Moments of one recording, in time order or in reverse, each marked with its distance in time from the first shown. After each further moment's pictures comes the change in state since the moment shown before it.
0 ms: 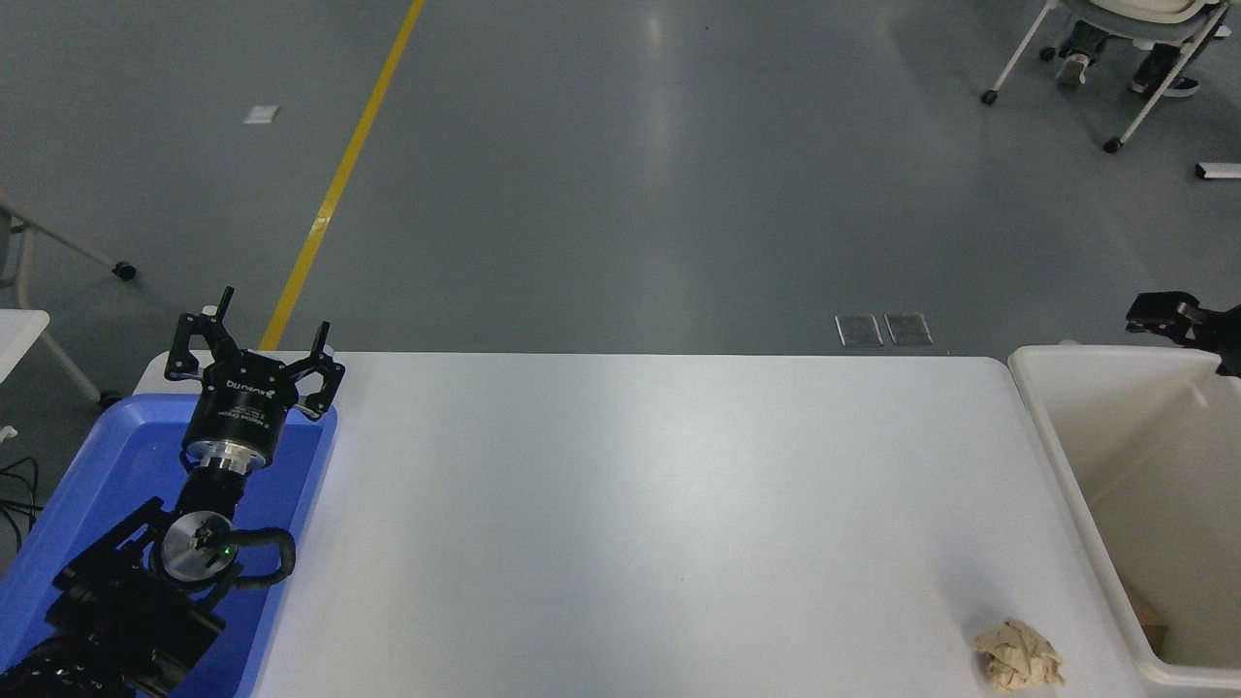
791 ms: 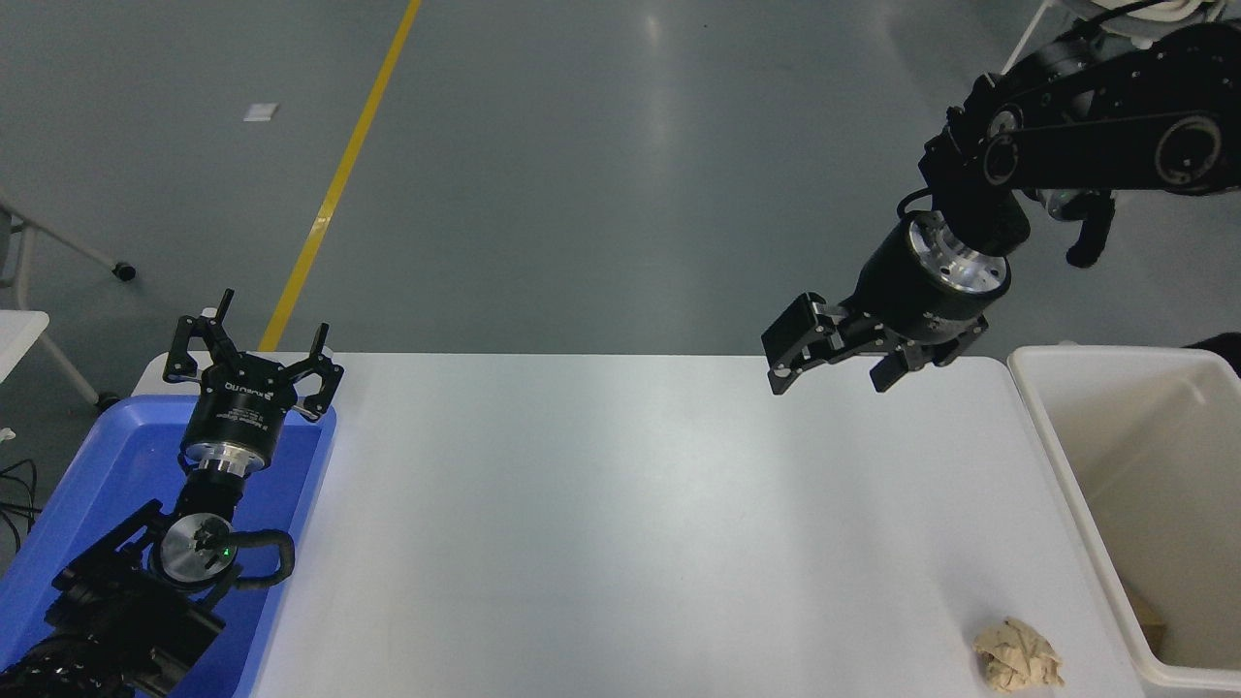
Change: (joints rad) left arm 0.003 0.001 -0.001 0.001 -0.001 0.004 -0.002; right arm 0.506 0.442 -0.109 0.351 0.252 0.329 -0.008
